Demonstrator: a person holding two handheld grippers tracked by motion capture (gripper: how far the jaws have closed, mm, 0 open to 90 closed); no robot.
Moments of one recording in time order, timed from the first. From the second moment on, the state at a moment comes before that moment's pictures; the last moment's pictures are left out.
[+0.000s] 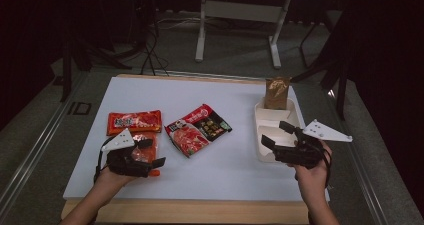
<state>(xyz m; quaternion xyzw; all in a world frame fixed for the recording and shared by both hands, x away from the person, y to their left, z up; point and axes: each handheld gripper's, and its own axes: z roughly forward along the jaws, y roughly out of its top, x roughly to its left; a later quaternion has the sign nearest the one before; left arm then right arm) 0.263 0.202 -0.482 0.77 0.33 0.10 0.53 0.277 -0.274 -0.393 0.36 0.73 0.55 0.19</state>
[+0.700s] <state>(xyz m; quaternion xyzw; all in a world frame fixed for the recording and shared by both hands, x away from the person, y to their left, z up) 0.344 0.193 -0.477 0.80 0.37 0.11 0.45 0.246 -0.271 -0.409 0.33 0.74 0.56 0.17</state>
